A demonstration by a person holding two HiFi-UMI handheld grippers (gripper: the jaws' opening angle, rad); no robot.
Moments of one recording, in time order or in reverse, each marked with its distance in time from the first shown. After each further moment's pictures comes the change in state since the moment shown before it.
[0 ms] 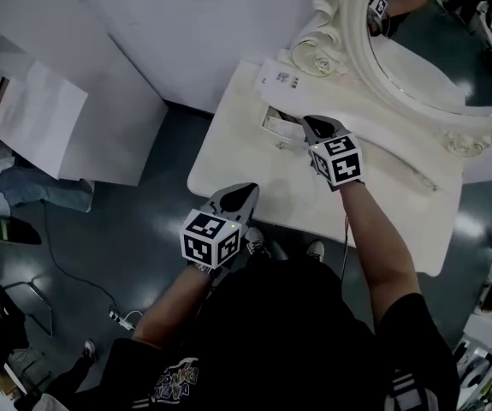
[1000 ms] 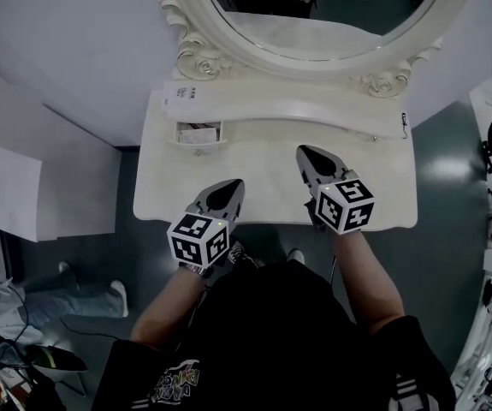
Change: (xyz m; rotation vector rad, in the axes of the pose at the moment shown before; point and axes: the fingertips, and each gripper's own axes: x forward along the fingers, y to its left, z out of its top) left arm 0.086 -0.152 0.007 0.155 0.017 -0.184; right arm -0.256 -0.056 -0.068 0.438 -0.254 -0.211
